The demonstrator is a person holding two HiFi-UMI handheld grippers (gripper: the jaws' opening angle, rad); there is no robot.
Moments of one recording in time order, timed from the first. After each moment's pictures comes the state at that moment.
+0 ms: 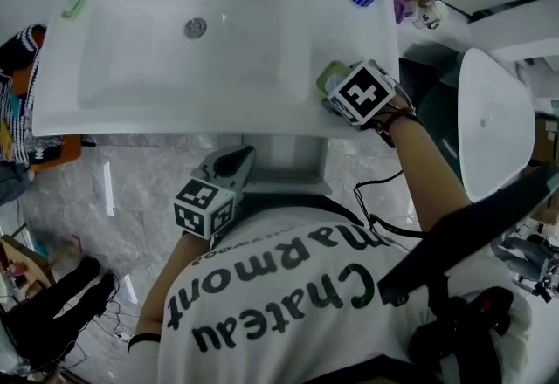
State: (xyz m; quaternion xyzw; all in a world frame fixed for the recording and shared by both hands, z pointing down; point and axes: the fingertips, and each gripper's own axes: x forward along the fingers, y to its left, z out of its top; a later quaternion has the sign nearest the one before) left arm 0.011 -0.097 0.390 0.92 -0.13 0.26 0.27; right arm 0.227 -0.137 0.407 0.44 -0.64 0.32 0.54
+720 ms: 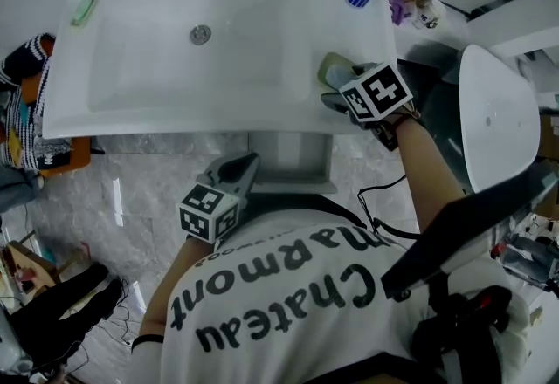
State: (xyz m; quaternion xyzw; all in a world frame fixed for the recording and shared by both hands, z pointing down) left arm 0.000 -0.079 0.383 0.92 -0.12 0.27 0.25; right arm 0.220 -0.135 0.385 0.50 -0.67 0.35 0.42
